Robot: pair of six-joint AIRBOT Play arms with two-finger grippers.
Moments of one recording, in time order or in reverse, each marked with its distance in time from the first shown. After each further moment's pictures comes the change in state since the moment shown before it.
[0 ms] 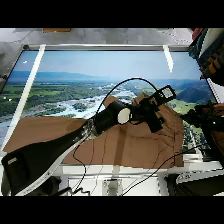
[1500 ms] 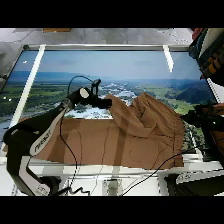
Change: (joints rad) left arm 0.592 -0.170 -0.188 -0.178 -0.143 -0.397; right arm 0.001 0.001 0.001 -0.046 -0.005 0.001
